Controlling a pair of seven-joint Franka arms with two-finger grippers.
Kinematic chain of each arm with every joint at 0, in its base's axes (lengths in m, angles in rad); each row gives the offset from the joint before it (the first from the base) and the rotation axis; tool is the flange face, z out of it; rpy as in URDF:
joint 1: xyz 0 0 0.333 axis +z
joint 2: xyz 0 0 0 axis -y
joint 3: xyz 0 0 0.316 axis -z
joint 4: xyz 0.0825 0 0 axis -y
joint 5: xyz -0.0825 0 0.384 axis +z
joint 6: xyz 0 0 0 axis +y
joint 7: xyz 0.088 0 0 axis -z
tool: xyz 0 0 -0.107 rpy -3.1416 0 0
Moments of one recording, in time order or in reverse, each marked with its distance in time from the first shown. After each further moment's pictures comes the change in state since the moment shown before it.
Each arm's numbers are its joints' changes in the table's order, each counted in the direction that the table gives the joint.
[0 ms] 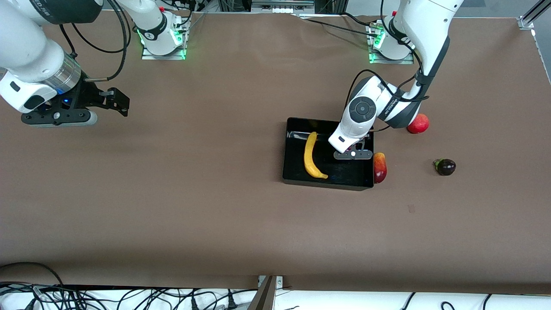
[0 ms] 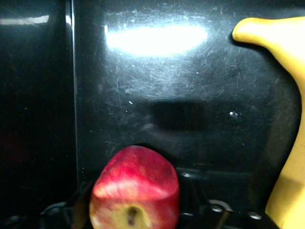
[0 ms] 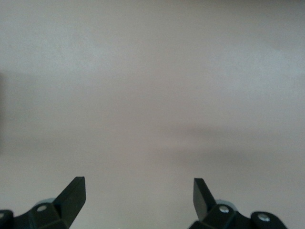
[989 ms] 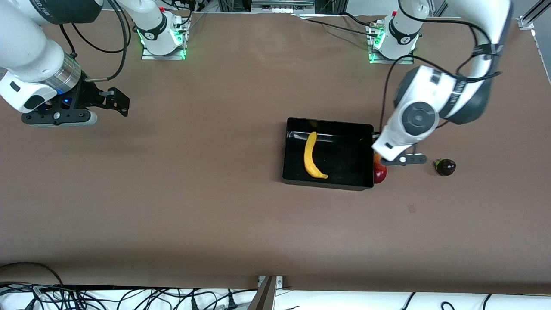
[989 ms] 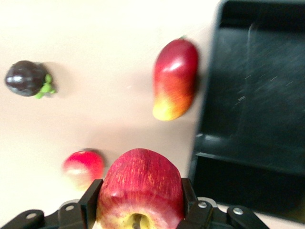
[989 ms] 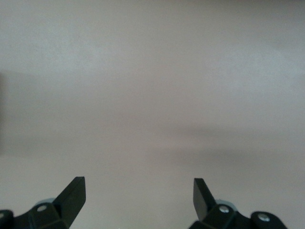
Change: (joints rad) left arm 0.195 0.143 -0.013 0.229 0.001 0.573 0.251; right arm 0.000 0.000 0.000 0.000 0.000 0.000 0.000
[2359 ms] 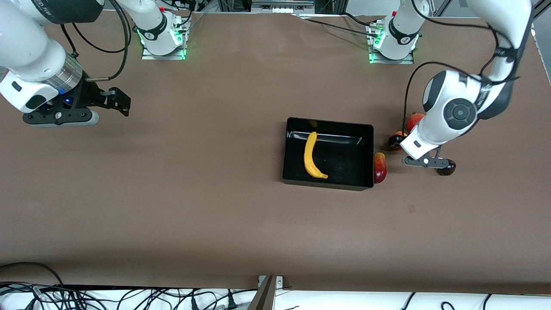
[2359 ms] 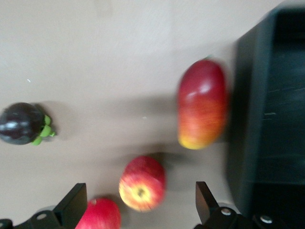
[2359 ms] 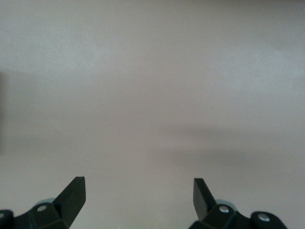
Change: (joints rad) left arm 0.173 0.066 0.093 -0.129 -0.047 -0.251 0.172; right arm 0.002 0.000 -0.003 0.000 0.000 0.000 0.000
